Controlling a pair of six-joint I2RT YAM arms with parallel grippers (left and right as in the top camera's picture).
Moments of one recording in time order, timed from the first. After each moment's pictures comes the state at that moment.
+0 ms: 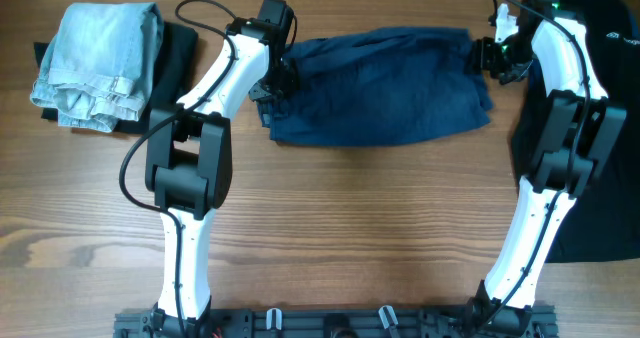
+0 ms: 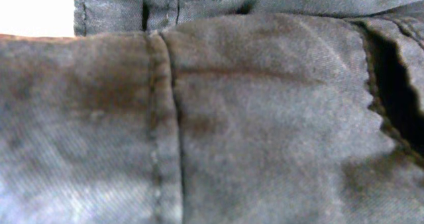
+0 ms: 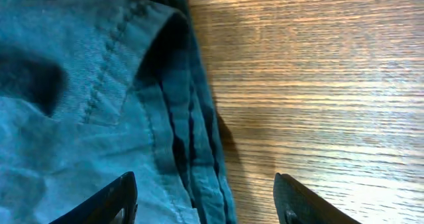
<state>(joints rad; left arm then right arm) -0.31 2.32 1.89 -0.98 0.05 -0.52 -0.20 2.44 2.08 -1.03 -0.20 -0.10</state>
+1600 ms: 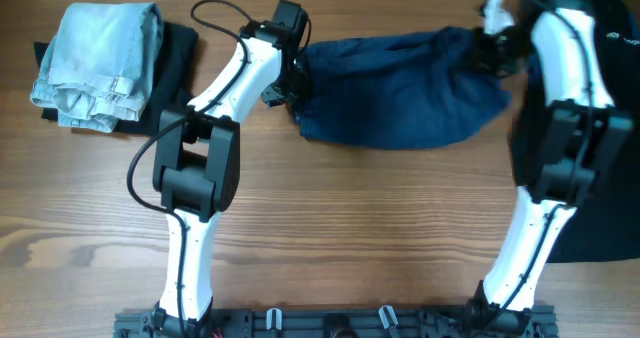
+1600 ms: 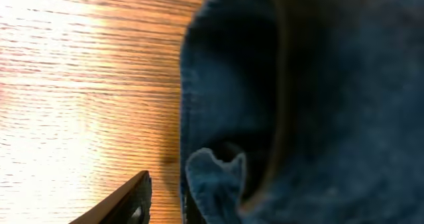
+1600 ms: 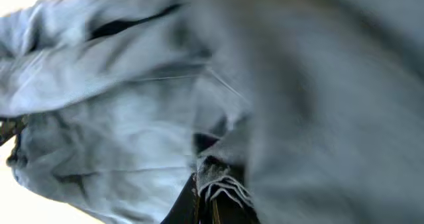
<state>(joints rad) -0.36 2.32 1.89 -0.96 0.08 -0.52 -0.13 2.33 2.08 -1.19 -0.44 -0.09</state>
